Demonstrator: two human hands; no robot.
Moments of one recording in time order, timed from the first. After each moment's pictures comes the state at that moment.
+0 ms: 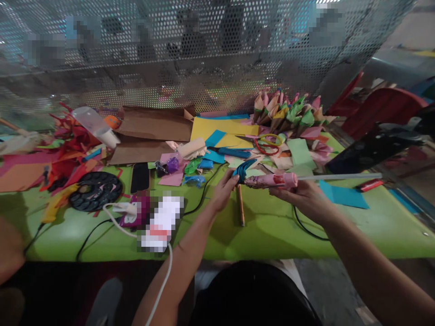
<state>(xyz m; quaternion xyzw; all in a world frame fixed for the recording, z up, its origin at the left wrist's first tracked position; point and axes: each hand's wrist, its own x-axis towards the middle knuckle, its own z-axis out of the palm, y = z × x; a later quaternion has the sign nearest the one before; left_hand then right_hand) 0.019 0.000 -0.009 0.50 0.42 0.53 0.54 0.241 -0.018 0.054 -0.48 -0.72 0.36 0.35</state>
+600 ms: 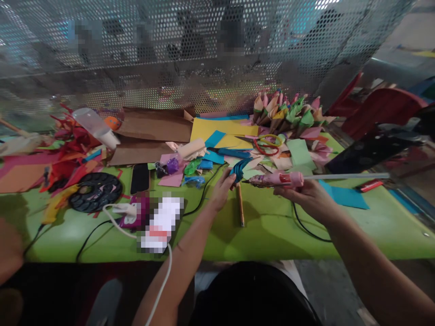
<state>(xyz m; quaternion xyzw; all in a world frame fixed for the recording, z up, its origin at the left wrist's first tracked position) 0.019 0.002 -0.005 0.46 0.44 0.53 0.56 0.256 -0.014 0.041 -0.53 -0.67 0.37 0.35</state>
